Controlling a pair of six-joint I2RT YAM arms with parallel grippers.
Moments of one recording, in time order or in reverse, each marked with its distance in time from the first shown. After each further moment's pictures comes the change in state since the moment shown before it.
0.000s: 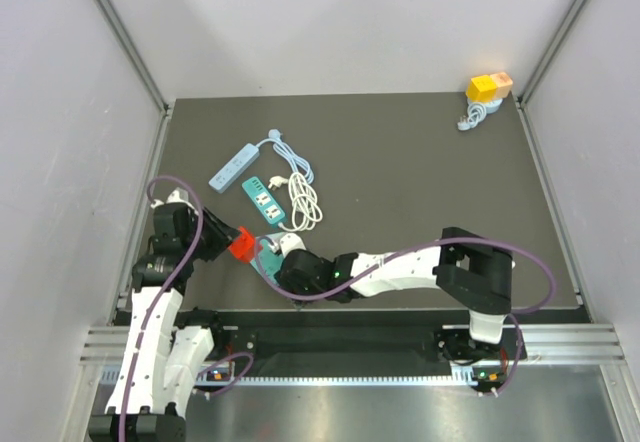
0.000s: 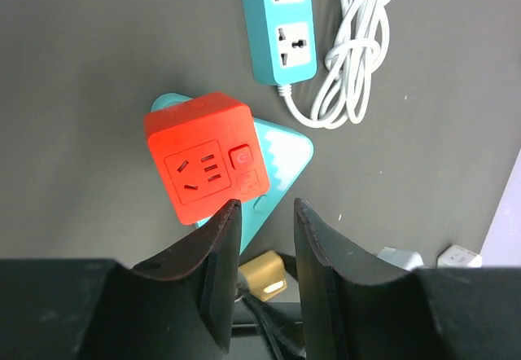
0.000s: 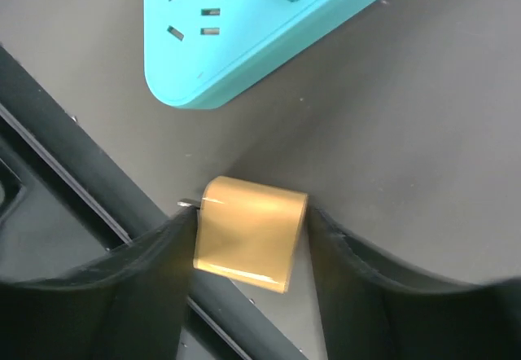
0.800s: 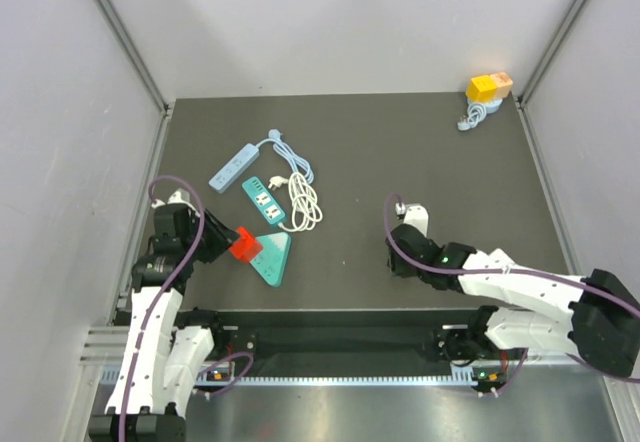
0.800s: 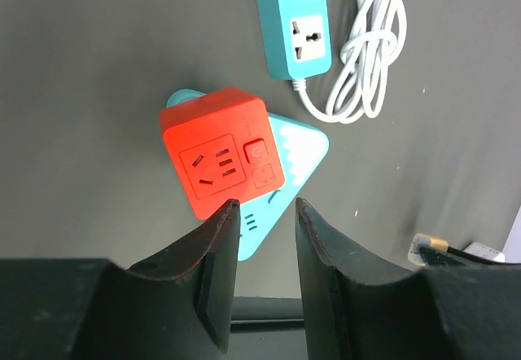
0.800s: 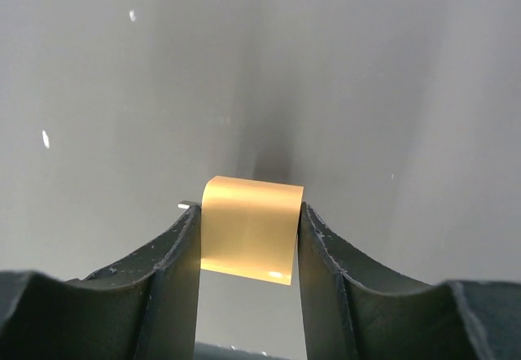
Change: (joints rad) left arm 0.000 -0.008 0.004 -0.030 -0.018 0.046; right arm -0.401 -0.715 -0.525 -0.259 0.208 0.192
